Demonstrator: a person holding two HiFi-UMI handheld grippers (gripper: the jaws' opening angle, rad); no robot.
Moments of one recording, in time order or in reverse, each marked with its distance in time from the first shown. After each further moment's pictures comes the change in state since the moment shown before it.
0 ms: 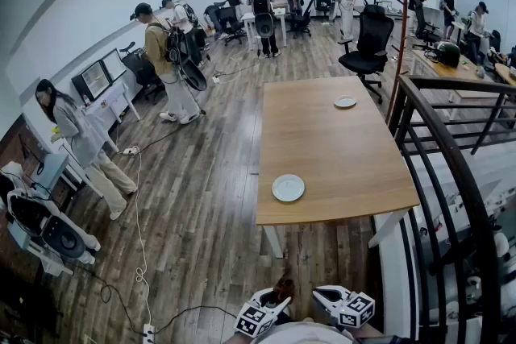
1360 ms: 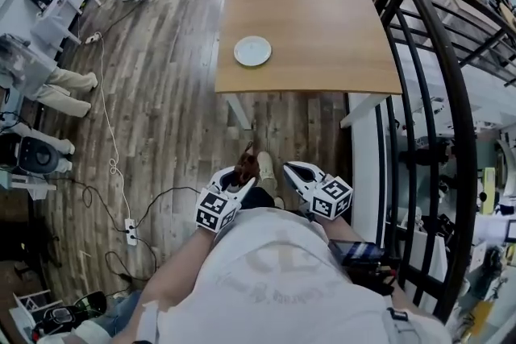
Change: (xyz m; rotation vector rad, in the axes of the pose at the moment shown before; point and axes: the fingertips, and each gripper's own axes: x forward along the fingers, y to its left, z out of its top) left arm 0.009 -0.006 0.031 -0.002 0.015 0.044; right arm -0.009 -0.036 0.029 0.098 -0.045 -0.040
